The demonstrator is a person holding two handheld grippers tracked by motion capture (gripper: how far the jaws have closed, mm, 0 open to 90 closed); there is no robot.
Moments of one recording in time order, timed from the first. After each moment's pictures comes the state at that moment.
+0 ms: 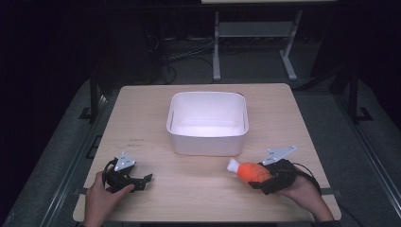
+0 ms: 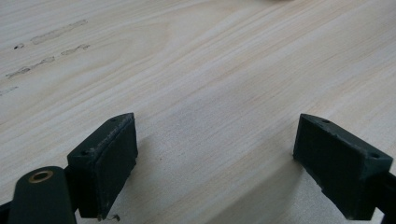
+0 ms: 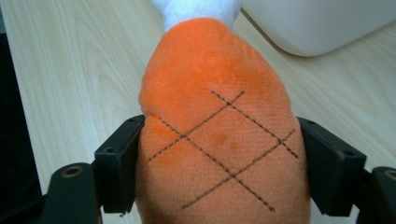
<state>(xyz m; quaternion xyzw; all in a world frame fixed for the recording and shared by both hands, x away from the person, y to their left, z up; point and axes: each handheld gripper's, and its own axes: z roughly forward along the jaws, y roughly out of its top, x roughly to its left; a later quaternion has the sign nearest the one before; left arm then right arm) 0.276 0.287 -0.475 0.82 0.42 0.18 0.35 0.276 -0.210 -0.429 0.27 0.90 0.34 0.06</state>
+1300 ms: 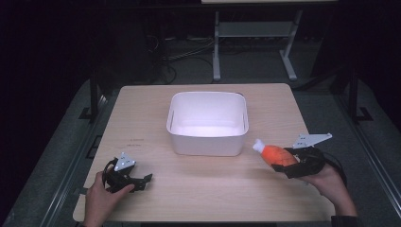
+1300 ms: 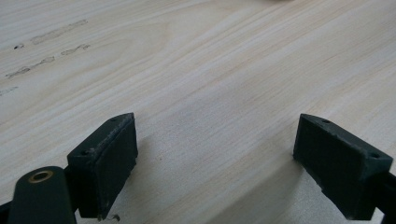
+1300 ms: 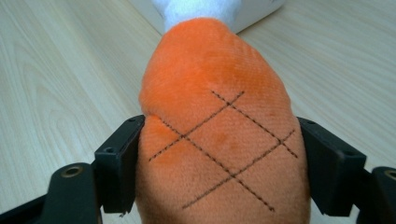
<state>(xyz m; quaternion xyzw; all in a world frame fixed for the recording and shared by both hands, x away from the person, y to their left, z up) 0.277 0.287 -0.475 0.82 0.42 0.18 0.35 0.294 -0.279 -0.405 0.34 0.86 0.36 0.11</state>
